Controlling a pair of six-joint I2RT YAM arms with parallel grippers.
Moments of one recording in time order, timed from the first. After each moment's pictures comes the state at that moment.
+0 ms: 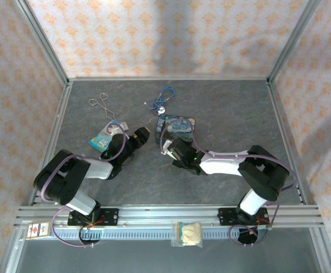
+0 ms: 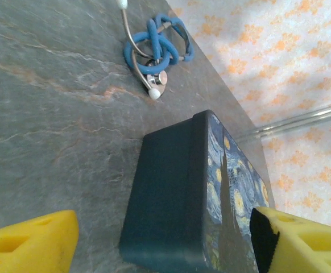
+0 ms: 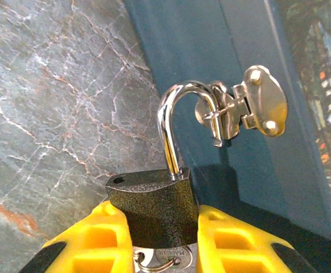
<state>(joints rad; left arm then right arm) -0.42 1.56 0.40 0.83 0.02 -1.03 0.91 1.62 0.76 -0.06 0.40 -0.36</state>
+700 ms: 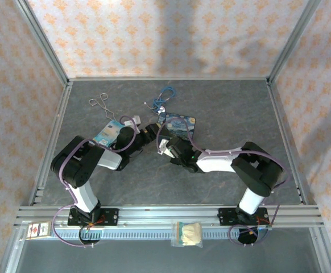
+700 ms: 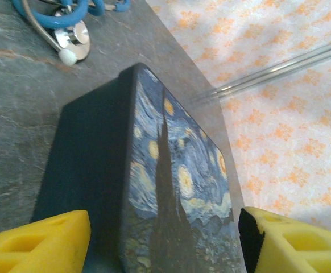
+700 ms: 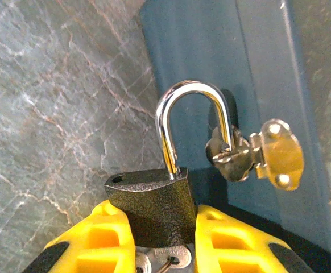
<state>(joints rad) -0.44 1.75 0.53 0.98 0.22 -1.04 0.89 1.69 0.79 0.05 0.39 -0.49</state>
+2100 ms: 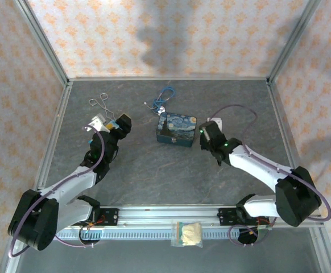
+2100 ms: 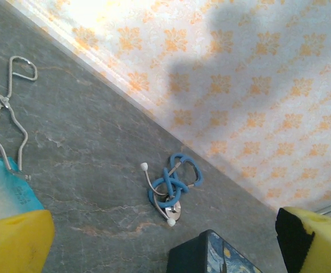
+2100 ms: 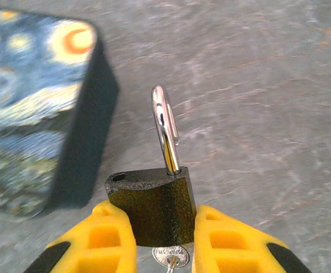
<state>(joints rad) -0.32 1.07 0.38 0.53 -0.30 -0.80 0.55 1.28 0.77 -0.39 0.38 0.48</state>
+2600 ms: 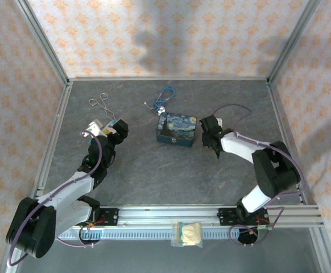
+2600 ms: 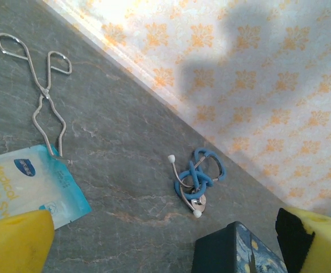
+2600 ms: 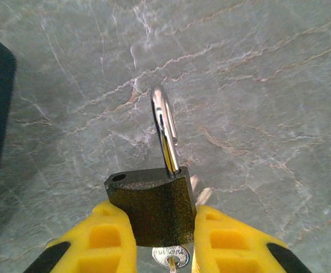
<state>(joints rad) -0.31 0.99 0.32 0.46 -0.32 -0.80 0.43 1.60 0.85 -0.36 0.31 0.45</state>
